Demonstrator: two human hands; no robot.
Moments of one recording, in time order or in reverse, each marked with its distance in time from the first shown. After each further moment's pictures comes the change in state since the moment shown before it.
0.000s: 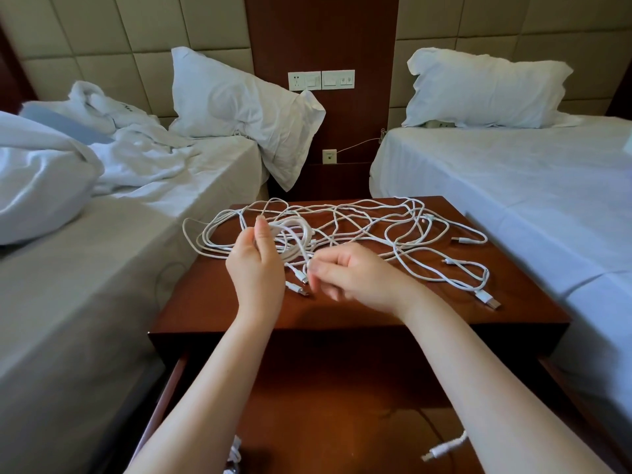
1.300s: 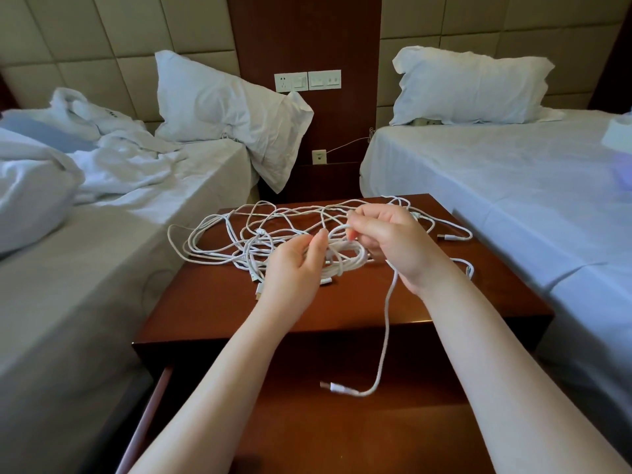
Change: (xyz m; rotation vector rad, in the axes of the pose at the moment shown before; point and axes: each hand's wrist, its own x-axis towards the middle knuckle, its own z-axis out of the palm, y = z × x) left_hand -0.020 0.040 0.012 -0.036 -0.625 -0.055; right_hand -0.018 -0.003 -0.044 0.196 0.377 0.033
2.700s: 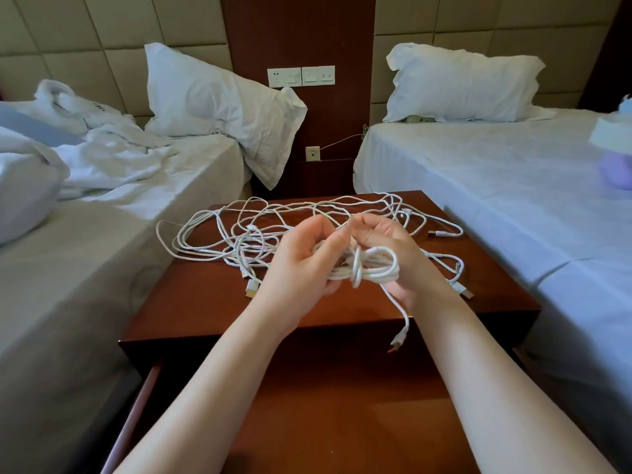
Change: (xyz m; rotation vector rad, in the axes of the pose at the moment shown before) left_hand -0.014 0.026 0.006 -0.469 -0.214 0.079; right_hand 0.009 0.045 -0.004 0.442 -0.114 -0.003
